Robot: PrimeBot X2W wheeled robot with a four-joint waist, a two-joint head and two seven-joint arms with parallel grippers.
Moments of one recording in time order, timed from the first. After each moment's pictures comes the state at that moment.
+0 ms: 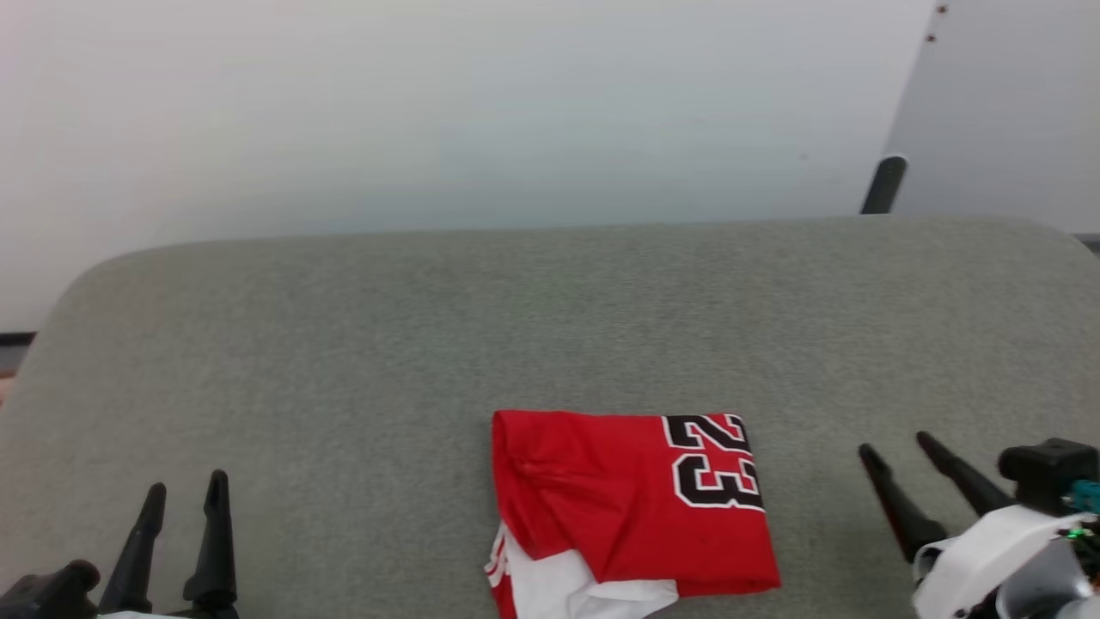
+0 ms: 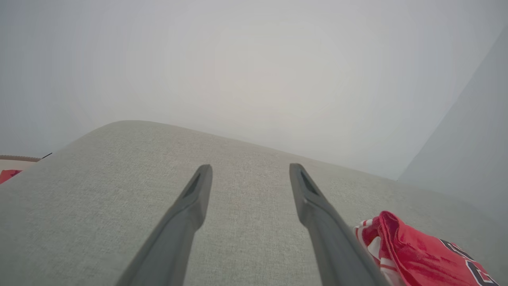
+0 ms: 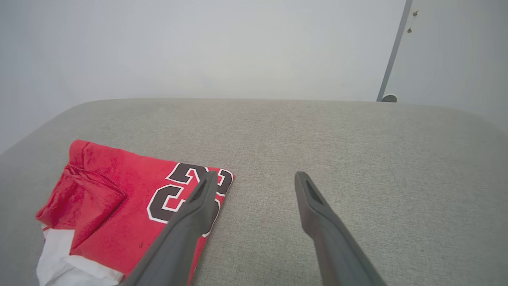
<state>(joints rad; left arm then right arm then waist) 0.07 0.30 0.08 0.16 -0.58 -0.12 -0.26 -0.09 -0.39 0.21 0.14 0.54 0.13 0.08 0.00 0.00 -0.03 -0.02</state>
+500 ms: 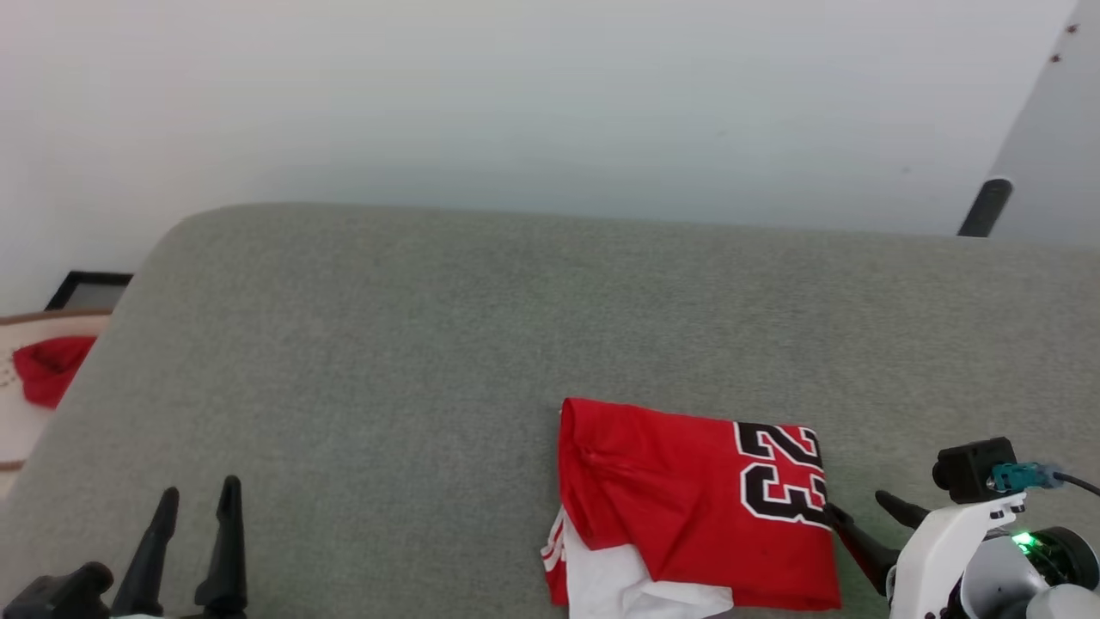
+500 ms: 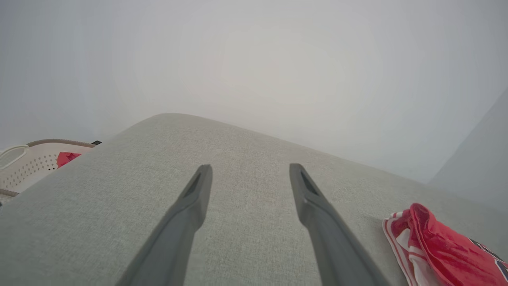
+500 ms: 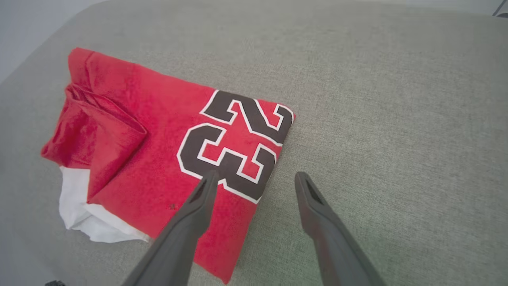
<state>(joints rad) 0.08 0.31 0.06 0.16 -0.58 -0.13 -0.26 -0.16 -0.38 0.30 0.24 0.59 0.13 0.34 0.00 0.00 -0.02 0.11</state>
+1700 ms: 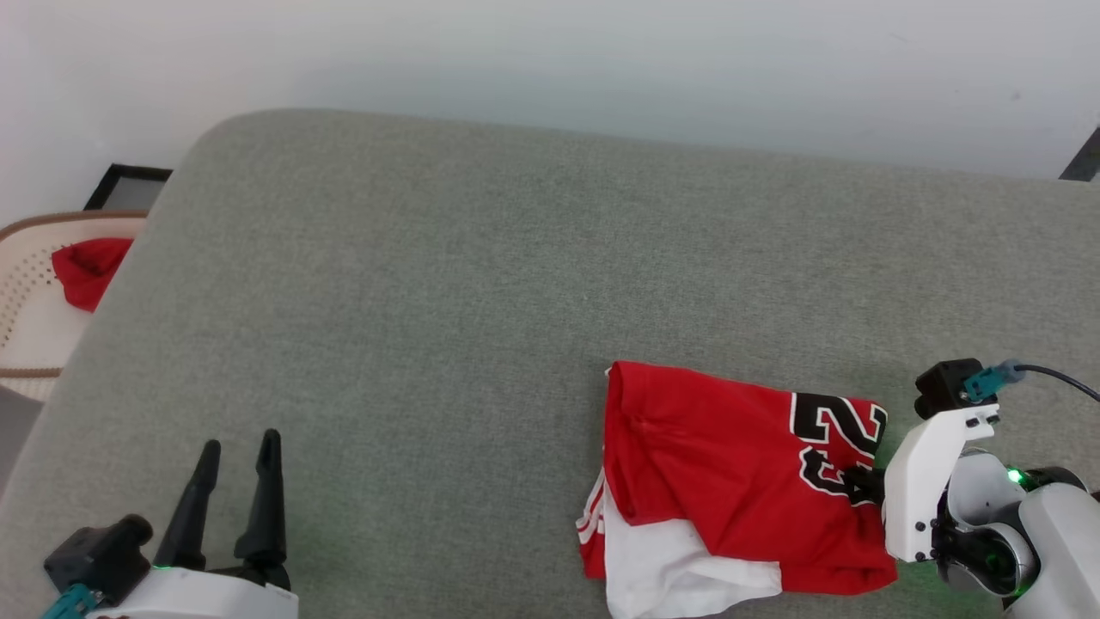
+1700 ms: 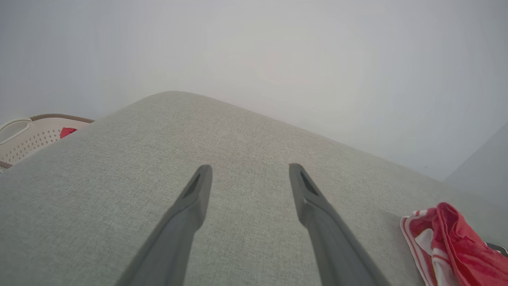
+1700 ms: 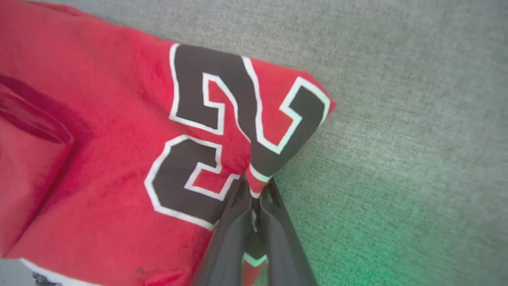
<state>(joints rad) -0.02 0.26 0.01 0.18 -0.59 -0.13 -0.26 -0.40 -0.35 0.31 0.48 0.63 0.13 0.62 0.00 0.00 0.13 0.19</state>
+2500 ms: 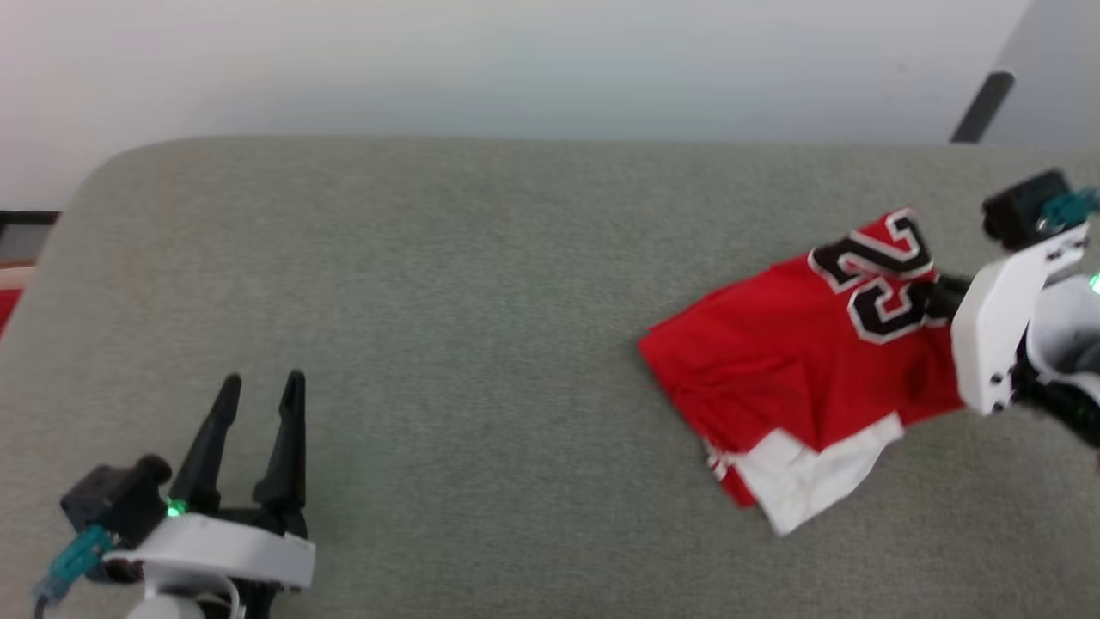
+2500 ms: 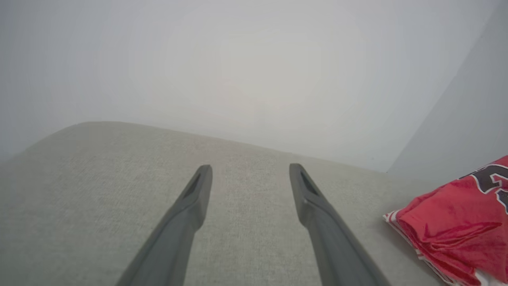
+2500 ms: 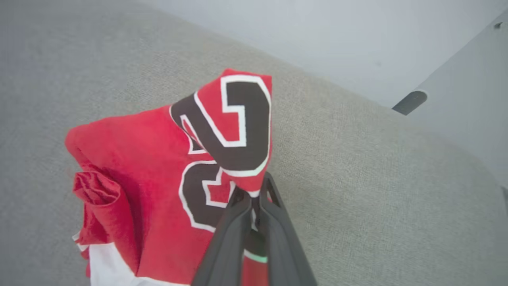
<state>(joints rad) -0.11 0.30 -0.06 0.16 -0.56 -0.13 -0.26 -0.68 -0.57 0.49 0.34 0.63 0.13 0.54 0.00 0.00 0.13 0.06</state>
